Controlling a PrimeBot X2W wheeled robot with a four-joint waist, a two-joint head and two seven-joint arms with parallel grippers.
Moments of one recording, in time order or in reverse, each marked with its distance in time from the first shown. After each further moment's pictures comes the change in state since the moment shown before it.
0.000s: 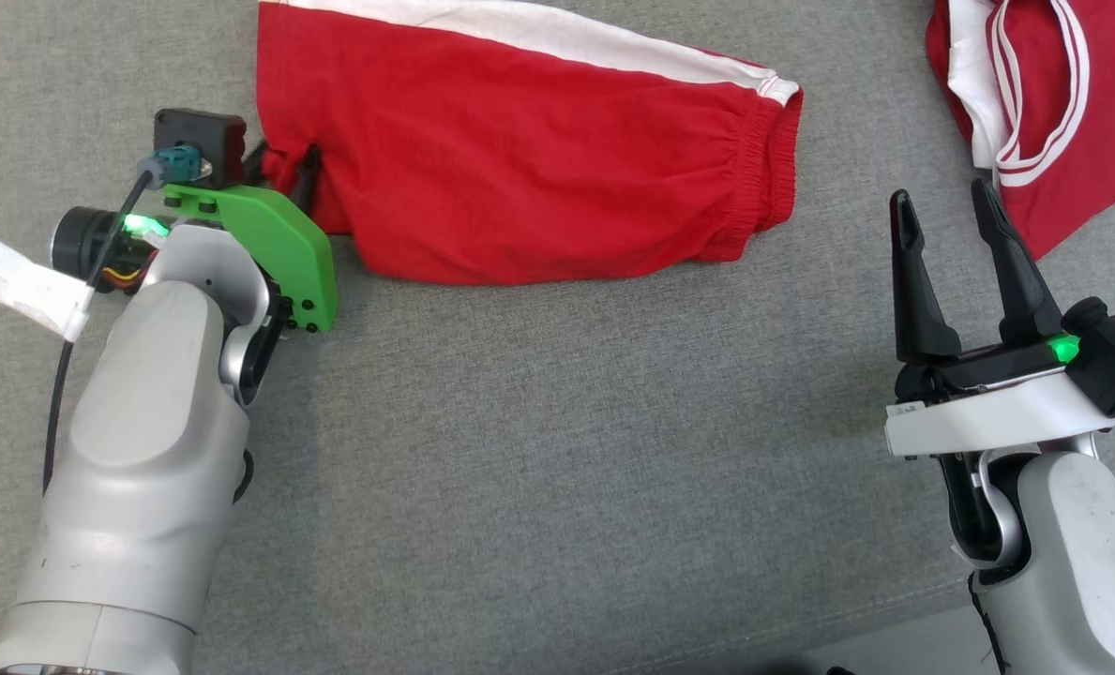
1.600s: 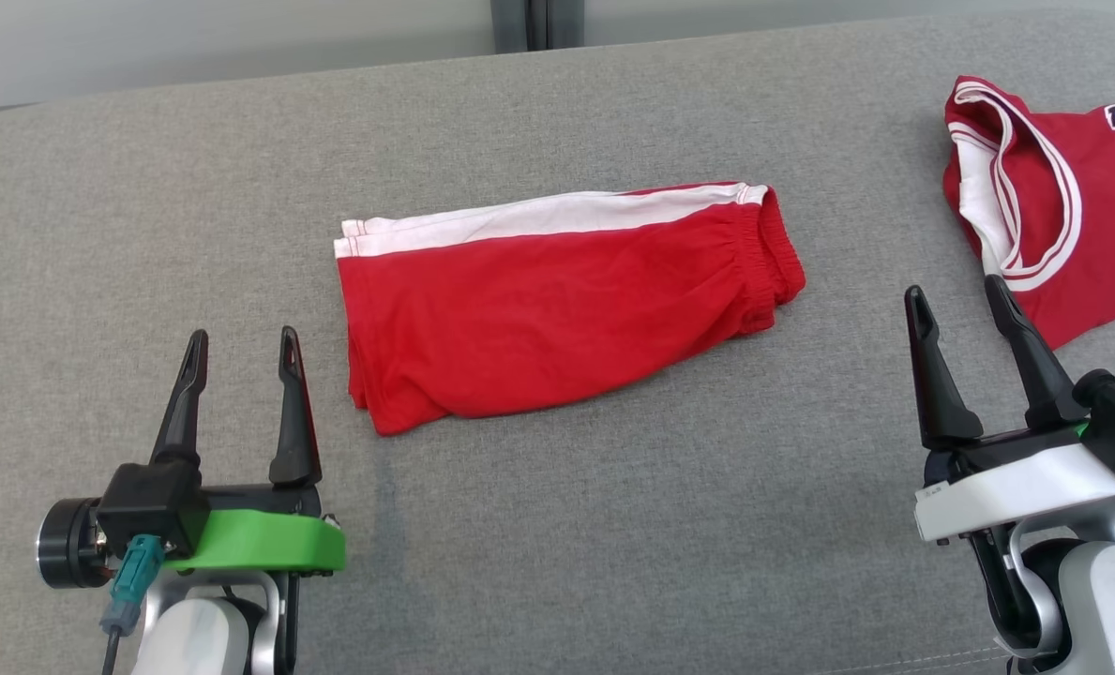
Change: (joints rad) left arm 0.692 0.022 0.090 -0.719 0.009 0.242 -0.385; right arm 0.193 0.002 -0.056 -0.151 -0.033 0.000 0.178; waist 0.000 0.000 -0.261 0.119
